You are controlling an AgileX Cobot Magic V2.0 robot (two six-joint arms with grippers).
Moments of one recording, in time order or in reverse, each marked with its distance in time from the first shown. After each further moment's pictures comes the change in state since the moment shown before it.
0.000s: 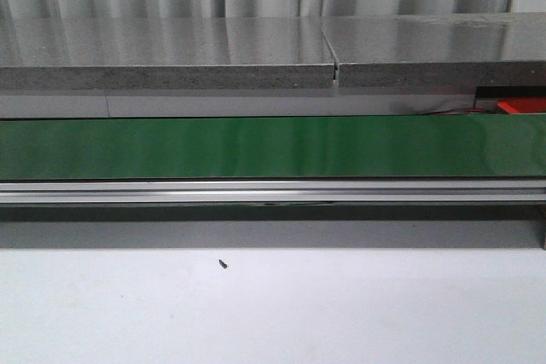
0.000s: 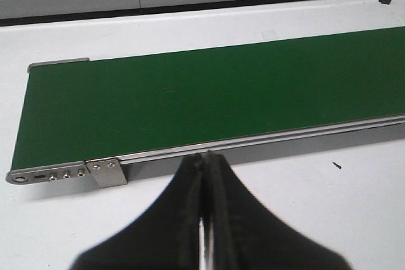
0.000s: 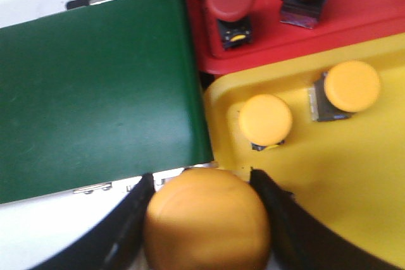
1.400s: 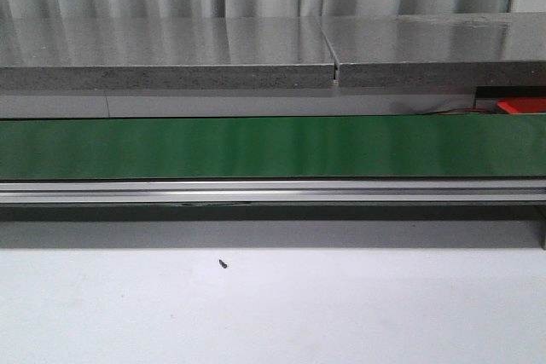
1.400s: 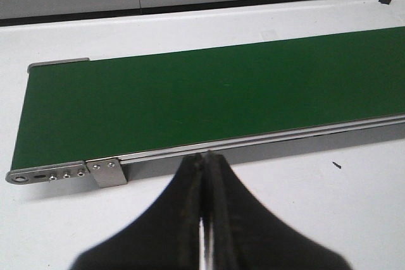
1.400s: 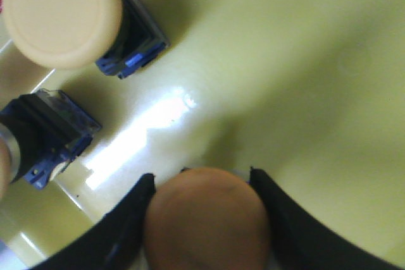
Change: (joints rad) left arm 0.000 0.000 0.000 0.000 0.000 0.000; right arm -0.191 0.310 0.119 -0.163 -0.206 0.352
